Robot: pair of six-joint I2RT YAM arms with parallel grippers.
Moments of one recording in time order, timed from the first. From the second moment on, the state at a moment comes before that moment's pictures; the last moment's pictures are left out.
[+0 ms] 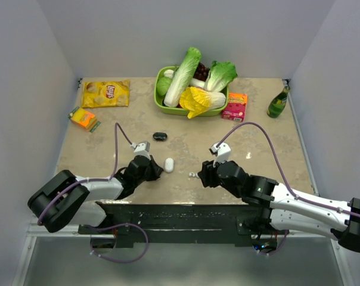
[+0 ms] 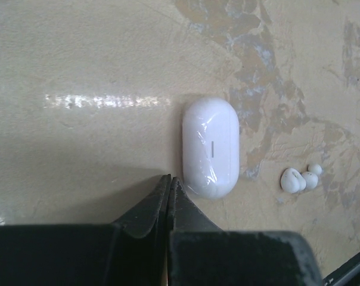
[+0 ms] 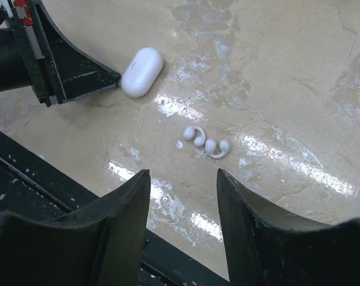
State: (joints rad) left arm -0.71 1.32 0.26 0.45 -0.16 -0.80; right arm 1.10 0.85 0.57 -0.28 0.43 0.52
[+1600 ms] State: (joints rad) left arm -0.78 1.14 0.43 0.24 -0.25 -0.56; right arm 1.10 0.84 0.57 -0.29 0.46 0.48
